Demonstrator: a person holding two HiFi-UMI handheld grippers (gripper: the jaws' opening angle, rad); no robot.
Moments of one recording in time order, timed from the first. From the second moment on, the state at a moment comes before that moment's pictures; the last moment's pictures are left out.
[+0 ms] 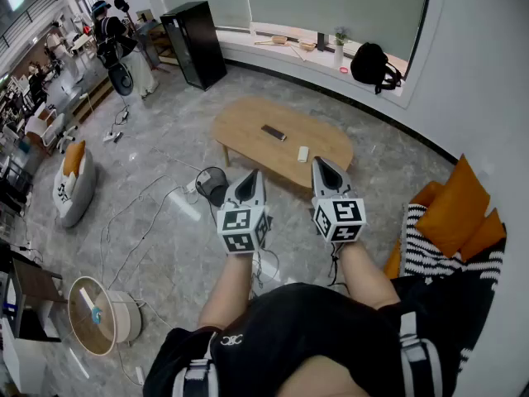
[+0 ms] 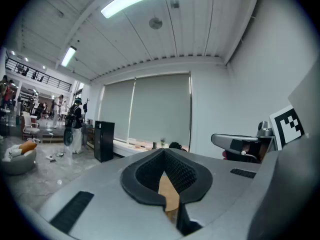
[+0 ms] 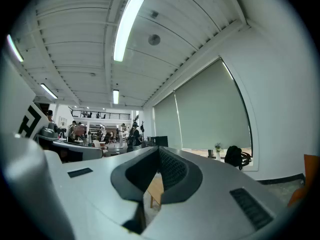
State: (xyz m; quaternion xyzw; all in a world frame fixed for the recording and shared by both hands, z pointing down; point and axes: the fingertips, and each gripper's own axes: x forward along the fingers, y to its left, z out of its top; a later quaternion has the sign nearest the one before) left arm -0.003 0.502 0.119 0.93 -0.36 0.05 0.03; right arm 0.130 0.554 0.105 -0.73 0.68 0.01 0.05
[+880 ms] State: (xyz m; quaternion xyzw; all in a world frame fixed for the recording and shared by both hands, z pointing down) left arm -0.047 0.471 0.143 0.94 -0.35 0.06 0.04; right arm 0.084 0.527 0.130 -0.75 0.66 0.00 0.04
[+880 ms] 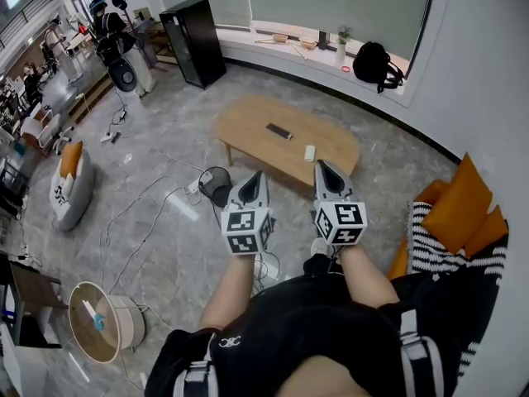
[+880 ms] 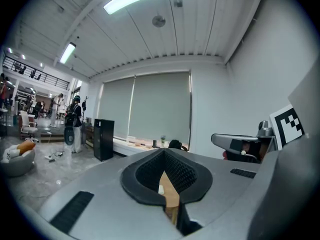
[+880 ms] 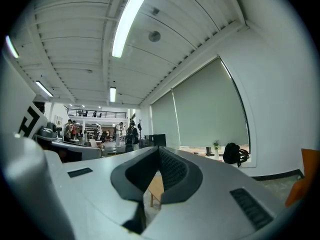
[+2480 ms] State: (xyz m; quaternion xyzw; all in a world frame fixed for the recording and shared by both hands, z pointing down) left arm 0.217 0.089 0.166 0.92 -0.36 0.10 0.08; right arm 0.352 0.136 0.165 -0.73 0.68 -0.05 0.01
